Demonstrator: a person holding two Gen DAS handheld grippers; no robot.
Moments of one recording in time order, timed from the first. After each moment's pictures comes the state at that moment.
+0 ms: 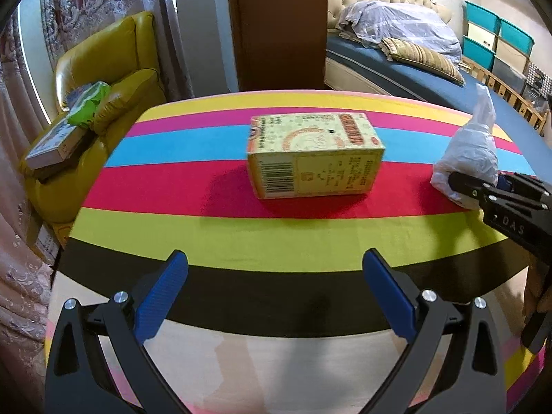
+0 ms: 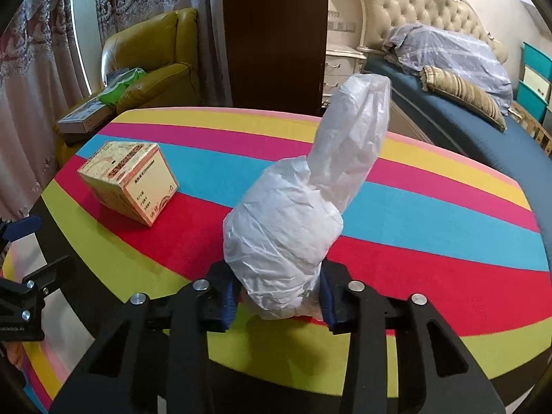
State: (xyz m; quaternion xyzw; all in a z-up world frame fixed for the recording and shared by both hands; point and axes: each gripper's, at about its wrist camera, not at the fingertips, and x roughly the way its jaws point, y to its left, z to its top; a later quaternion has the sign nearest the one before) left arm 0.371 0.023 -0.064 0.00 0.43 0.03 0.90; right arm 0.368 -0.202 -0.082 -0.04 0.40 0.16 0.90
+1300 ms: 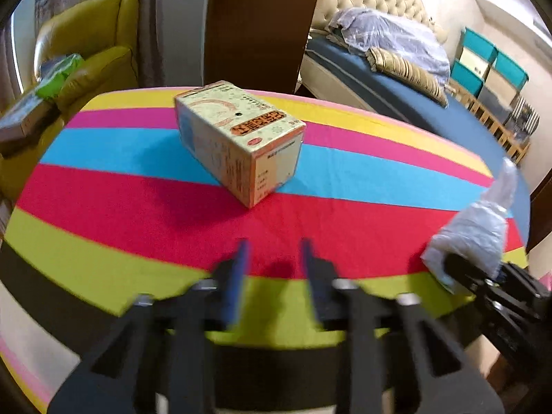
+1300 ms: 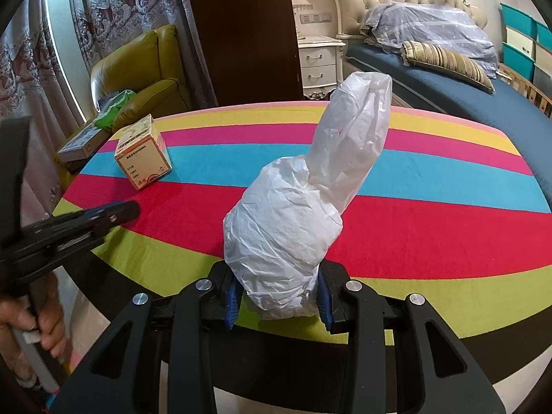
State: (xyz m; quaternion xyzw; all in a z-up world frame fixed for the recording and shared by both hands) left arm 0.432 -0.010 -0.072 -0.09 0.43 -0.02 0.90; right arm 0.350 -0.234 -0.087 0.02 0.41 0.15 0.90
